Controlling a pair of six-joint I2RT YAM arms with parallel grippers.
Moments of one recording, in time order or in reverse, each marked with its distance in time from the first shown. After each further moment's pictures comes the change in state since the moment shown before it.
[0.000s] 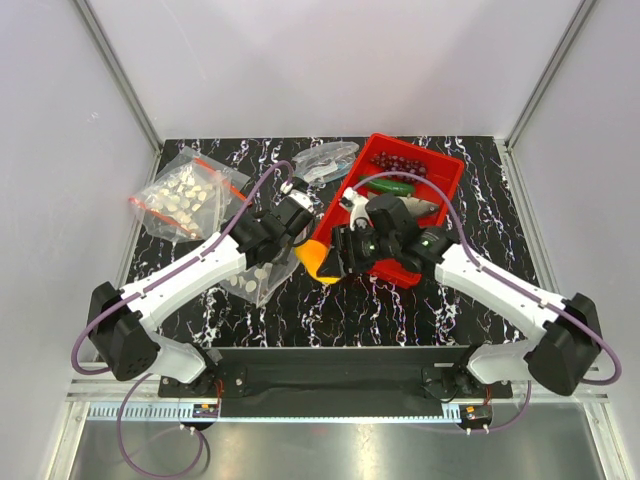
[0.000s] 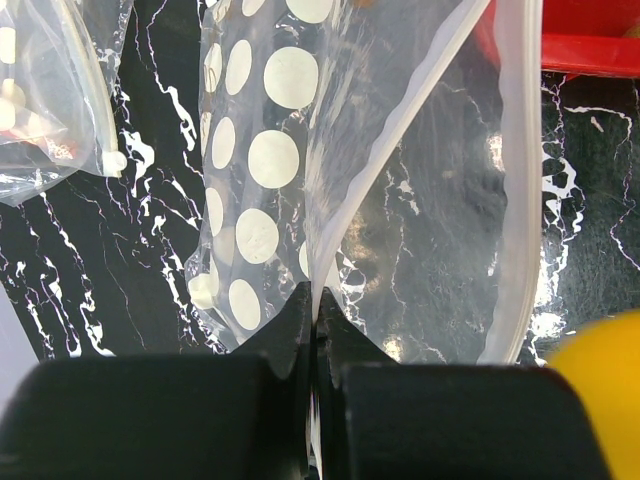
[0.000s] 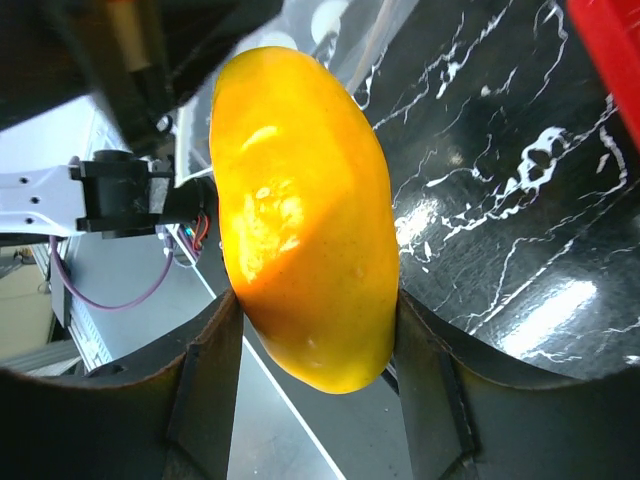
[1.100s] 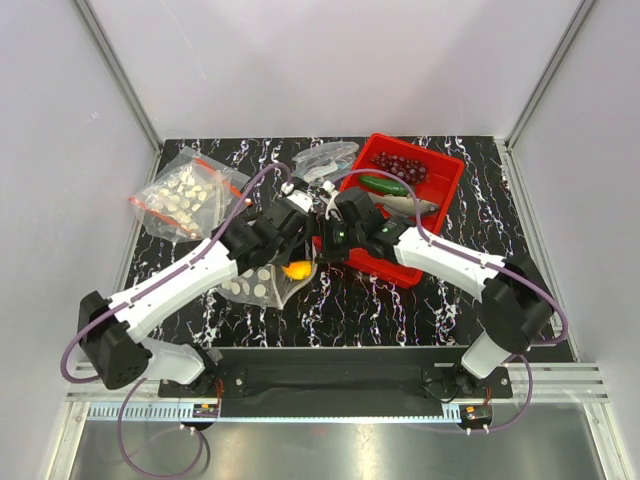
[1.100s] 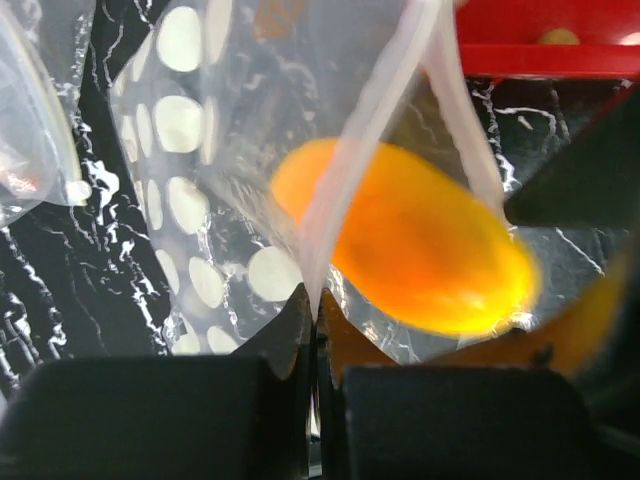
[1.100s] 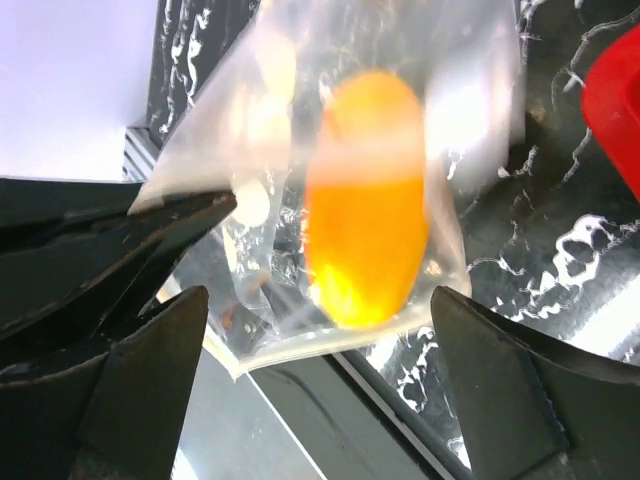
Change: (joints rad) left arm -0.014 -0.056 -0.023 0.056 0.084 0.033; right arm 0.023 0.311 0.095 0.204 0.026 0.188
